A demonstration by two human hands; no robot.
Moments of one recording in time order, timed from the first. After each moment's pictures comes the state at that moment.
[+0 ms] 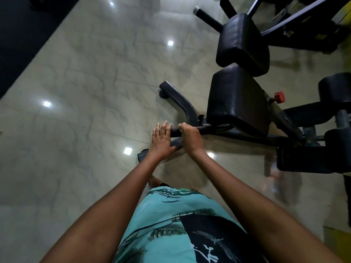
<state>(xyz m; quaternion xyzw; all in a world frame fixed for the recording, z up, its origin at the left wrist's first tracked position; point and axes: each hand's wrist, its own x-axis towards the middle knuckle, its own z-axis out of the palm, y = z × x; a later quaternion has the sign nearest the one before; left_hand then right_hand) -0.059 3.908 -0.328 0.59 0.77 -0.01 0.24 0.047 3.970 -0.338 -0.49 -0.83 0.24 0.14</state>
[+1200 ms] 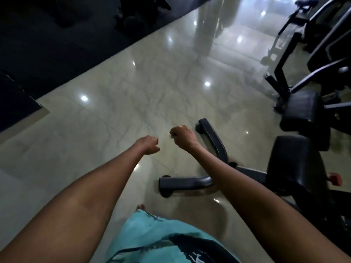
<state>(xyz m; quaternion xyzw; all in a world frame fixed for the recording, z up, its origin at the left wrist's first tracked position) -0.316 3.865 -0.274 0.46 0.84 -0.07 0.28 -0.200 3.972 -0.267 -0.31 -0.92 0.25 0.00</state>
